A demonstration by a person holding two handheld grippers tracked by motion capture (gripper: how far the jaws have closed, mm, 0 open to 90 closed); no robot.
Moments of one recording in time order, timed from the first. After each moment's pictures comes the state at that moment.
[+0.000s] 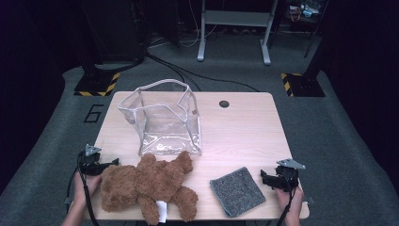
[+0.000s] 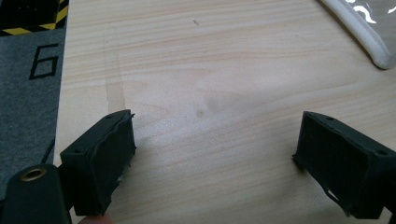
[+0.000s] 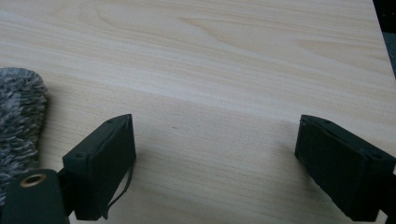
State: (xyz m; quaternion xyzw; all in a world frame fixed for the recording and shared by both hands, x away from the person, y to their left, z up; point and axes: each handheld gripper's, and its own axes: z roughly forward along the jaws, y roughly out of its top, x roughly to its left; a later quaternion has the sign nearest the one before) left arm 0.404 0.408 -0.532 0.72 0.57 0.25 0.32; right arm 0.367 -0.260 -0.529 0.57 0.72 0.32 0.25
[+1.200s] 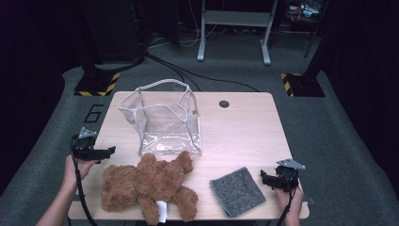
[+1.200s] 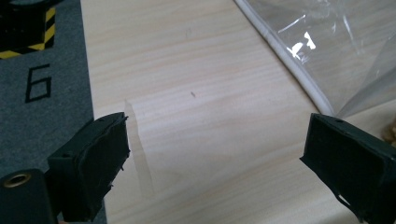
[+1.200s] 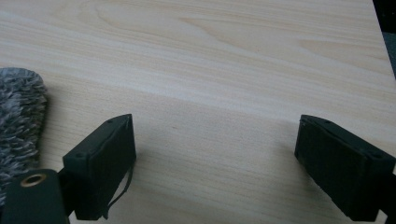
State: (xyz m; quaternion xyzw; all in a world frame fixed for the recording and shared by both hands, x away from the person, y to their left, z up) left arm 0.431 0.412 -0.460 0.74 0.53 0.24 0.32; right arm 0.366 -0.260 -0.529 0.57 0.72 0.32 0.25
